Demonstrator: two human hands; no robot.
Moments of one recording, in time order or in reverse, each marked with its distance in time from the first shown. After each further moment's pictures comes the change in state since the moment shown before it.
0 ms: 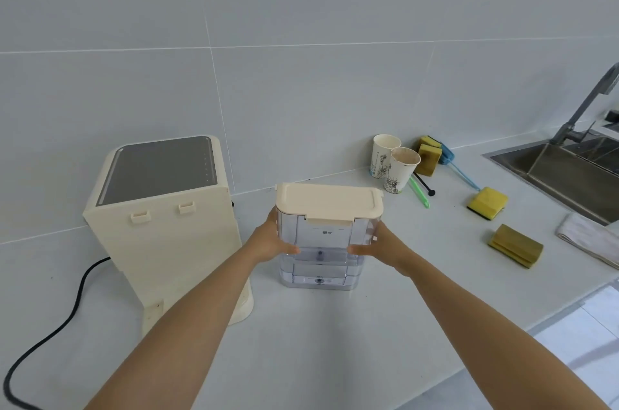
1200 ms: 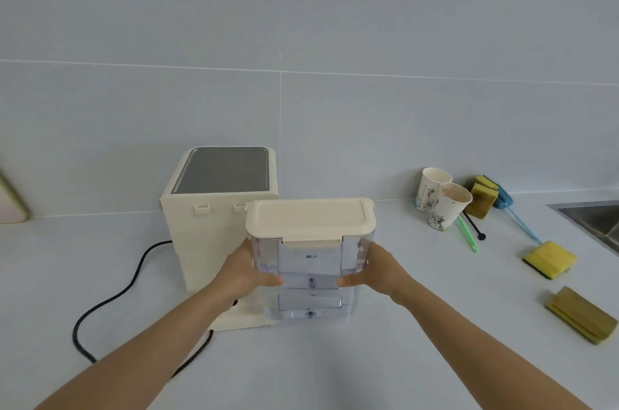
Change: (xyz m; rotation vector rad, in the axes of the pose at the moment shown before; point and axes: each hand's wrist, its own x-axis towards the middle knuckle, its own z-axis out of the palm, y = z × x) left_hand -0.110 -0.032 -0.051 -0.222 0.292 -0.067; right_hand -0.022 -0.065 0.057 -0.158 -0.161 -0.182
